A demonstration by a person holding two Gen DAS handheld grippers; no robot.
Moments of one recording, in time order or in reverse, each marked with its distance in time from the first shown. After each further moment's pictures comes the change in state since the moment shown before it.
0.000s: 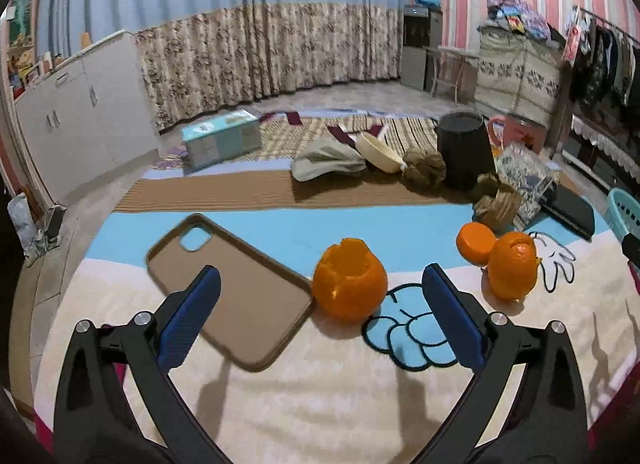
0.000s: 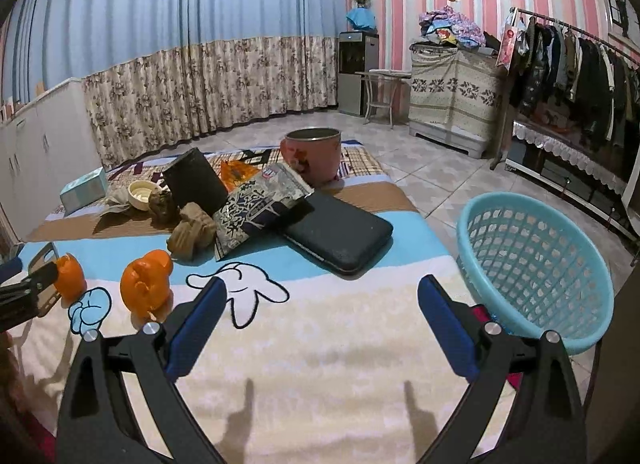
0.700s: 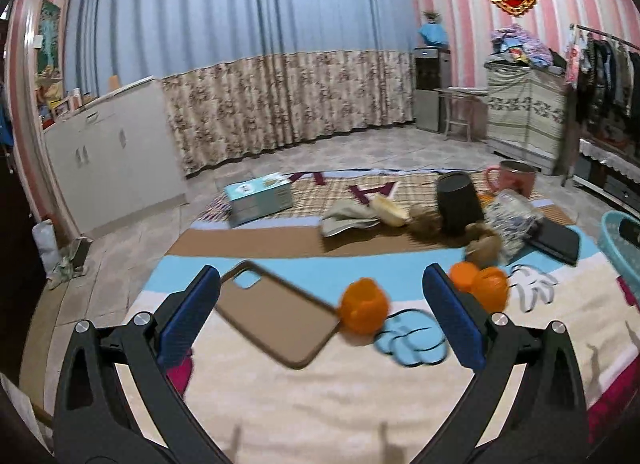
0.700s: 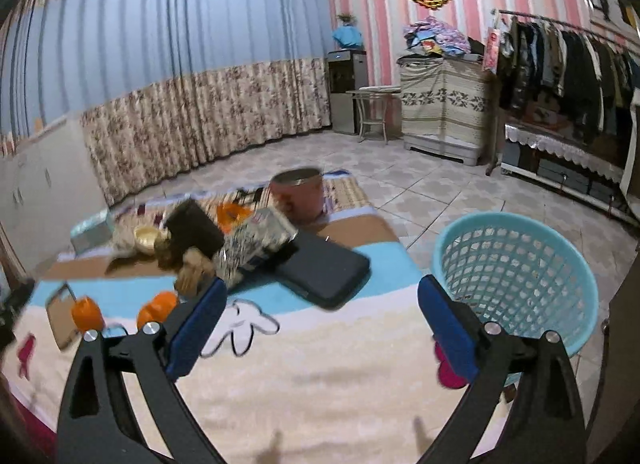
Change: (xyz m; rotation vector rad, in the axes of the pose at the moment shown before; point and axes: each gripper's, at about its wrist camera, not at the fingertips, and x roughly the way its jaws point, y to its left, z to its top) left arm -0.077 0.007 0.005 0.002 -0.194 0.106; right arm -0.028 -0.020 0.014 0.058 -0.075 0.007
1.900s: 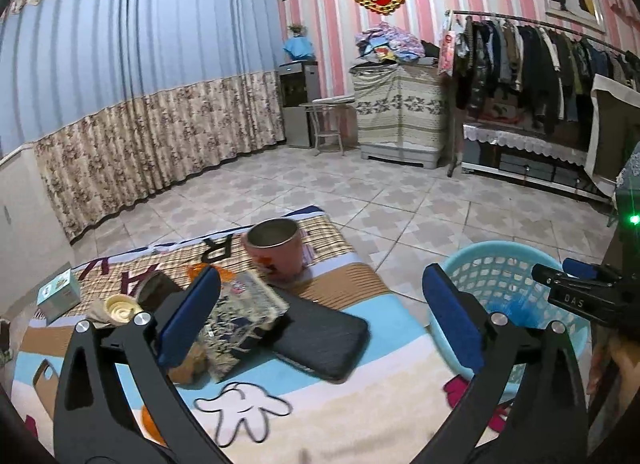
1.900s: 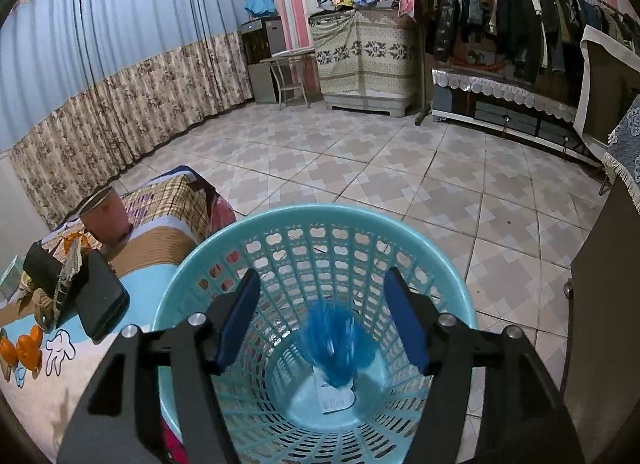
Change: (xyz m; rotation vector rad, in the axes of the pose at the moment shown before) left arm -0.006 -0.289 0.074 0.191 -0.077 -0.395; right arm 0.068 -0.244 0.036 0.196 0.144 -0.172
